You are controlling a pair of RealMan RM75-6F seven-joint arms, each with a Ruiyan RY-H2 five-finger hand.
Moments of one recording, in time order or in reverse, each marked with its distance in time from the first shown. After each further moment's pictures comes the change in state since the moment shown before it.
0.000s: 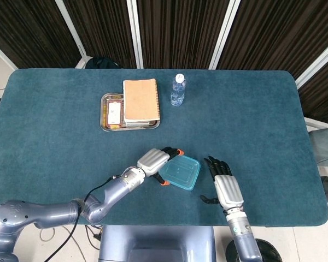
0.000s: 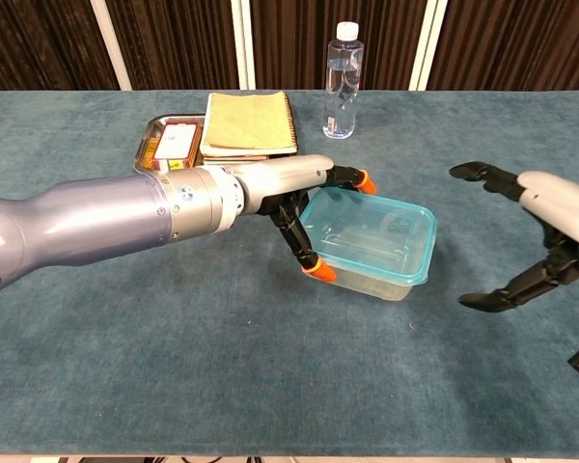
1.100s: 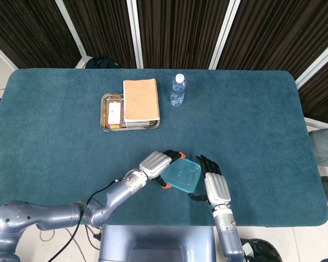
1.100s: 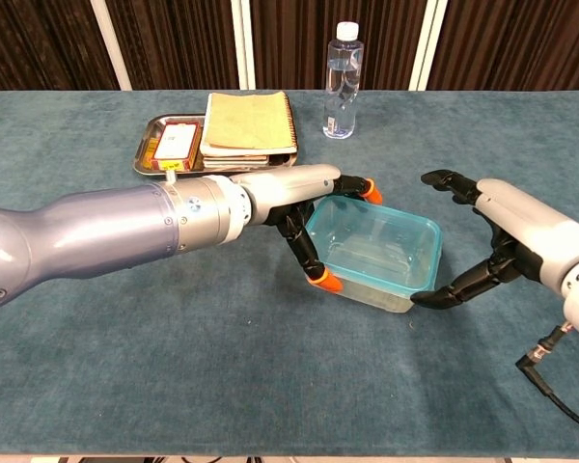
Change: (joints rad) left arm 0.001 -0.019 0.003 -0.022 -0.042 0.012 0.054; right arm 0.038 -0.143 0.052 0.028 0.131 0.044 -0.014
